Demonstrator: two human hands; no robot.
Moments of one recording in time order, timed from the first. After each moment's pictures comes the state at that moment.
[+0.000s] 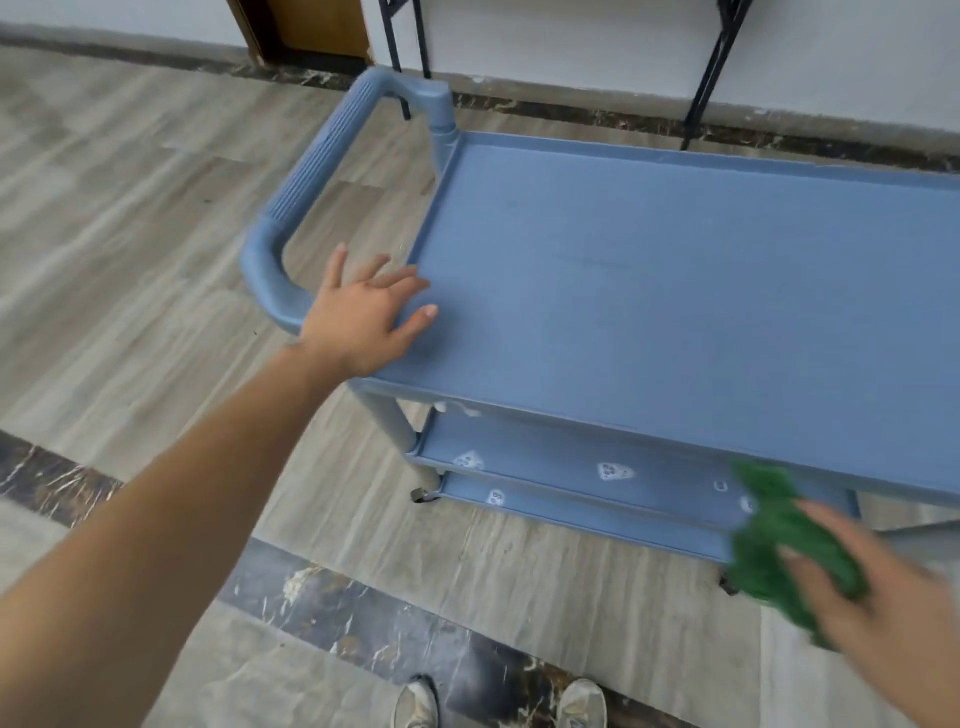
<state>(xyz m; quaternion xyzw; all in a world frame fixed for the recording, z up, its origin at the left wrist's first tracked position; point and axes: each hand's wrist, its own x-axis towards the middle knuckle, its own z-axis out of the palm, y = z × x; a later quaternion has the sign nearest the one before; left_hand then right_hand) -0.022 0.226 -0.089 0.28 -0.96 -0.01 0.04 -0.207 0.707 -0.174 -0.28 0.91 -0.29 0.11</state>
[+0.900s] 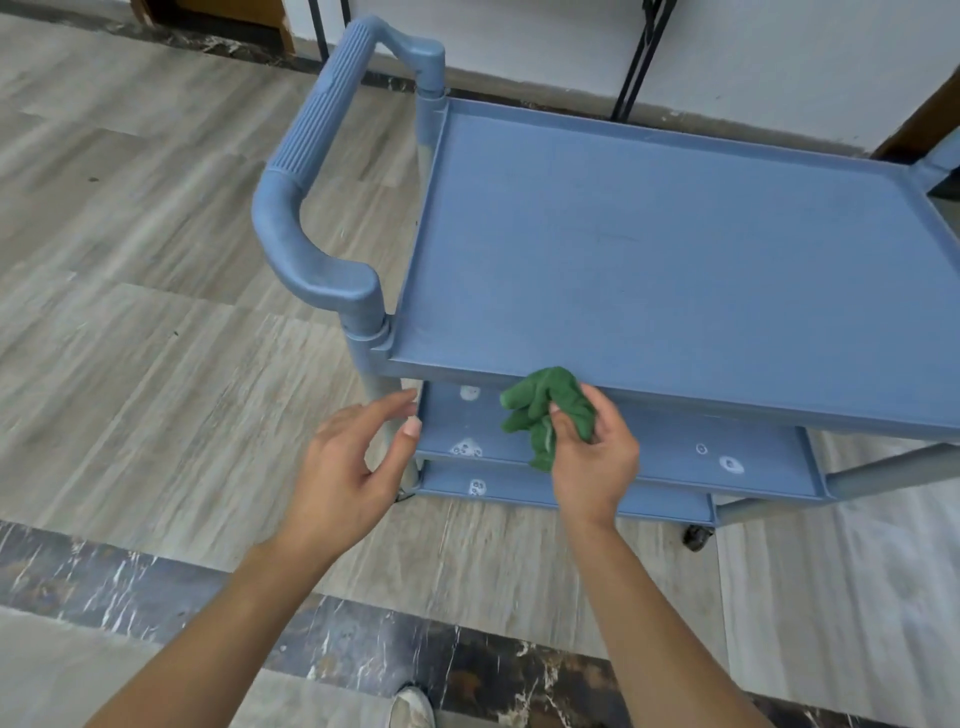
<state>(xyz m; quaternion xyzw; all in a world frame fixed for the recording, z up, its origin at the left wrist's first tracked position) 0.120 0.295 -0.168 0.29 -0.86 -0.36 0.25 -0.063 0.445 -0.226 -0.06 0.73 -0.68 0.05</state>
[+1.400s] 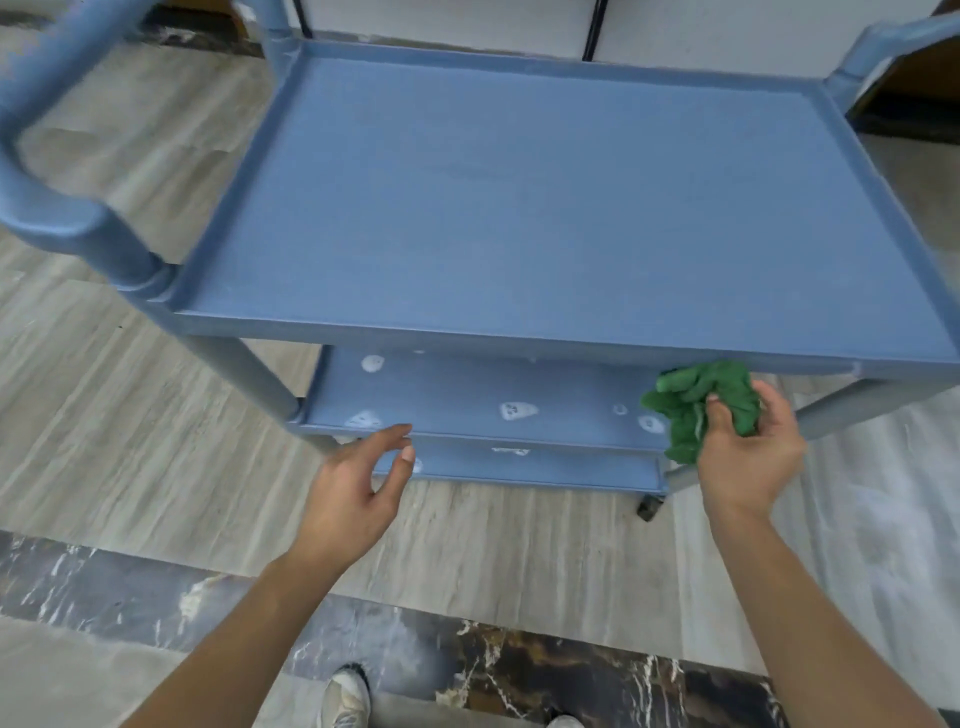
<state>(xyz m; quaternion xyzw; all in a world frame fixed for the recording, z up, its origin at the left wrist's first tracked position) 0.015 0.454 -0.263 0.32 -0.86 -0.37 0.14 -0.267 0.707 -0.262 0.00 0.81 -0.59 -0.08</state>
